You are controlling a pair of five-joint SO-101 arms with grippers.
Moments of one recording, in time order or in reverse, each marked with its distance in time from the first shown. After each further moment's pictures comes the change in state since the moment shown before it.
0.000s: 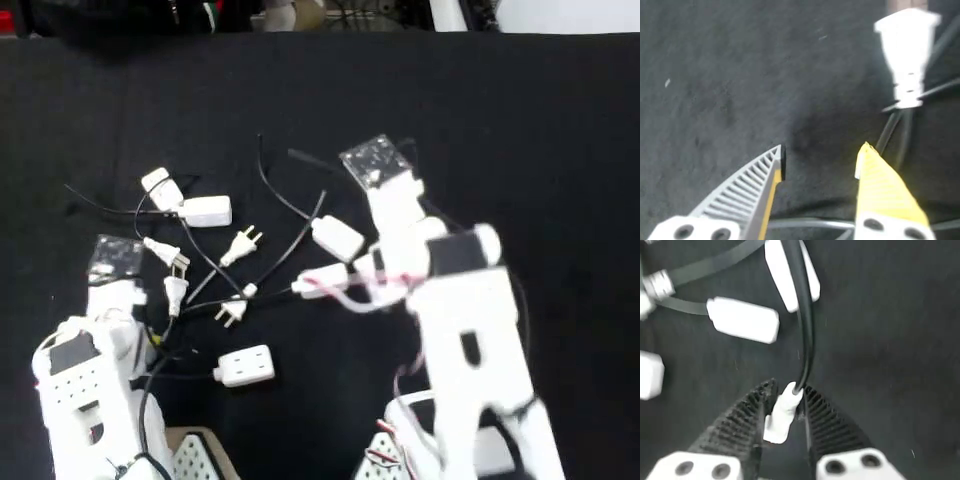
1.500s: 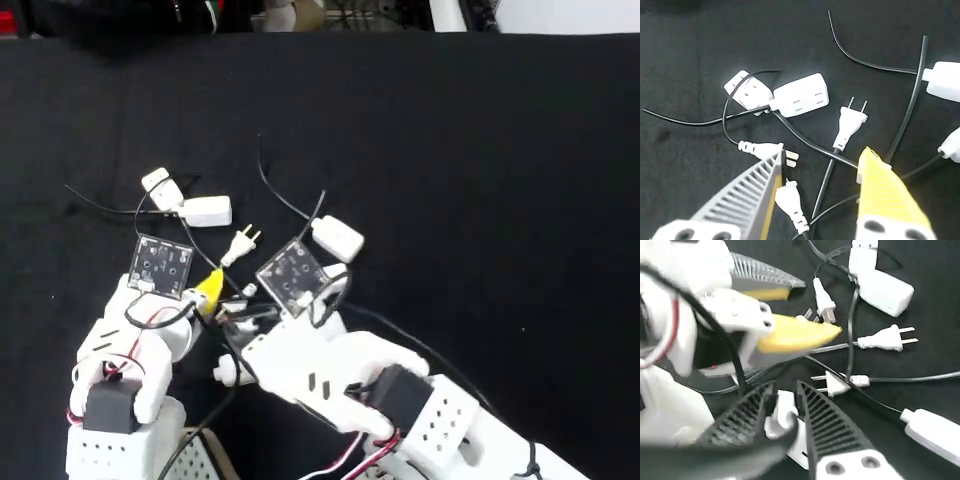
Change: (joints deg) left arm 27.7 -39.9 2.1 3.6 21.2; right arm -41.8 -29.5 32.3 -31.3 -26.5
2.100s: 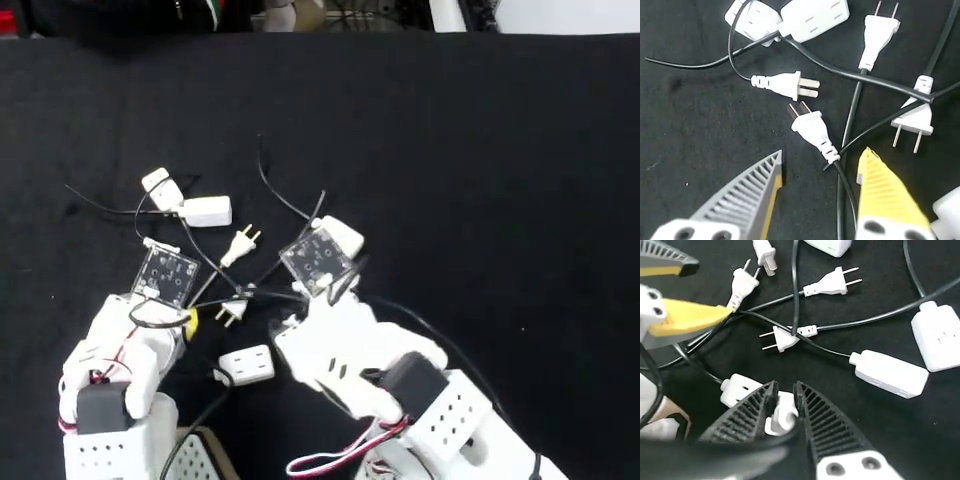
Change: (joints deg) left arm -9.8 -0.2 0.0 14.2 -16.7; right arm 9.7 0.2 -3.3 15.2 1.7
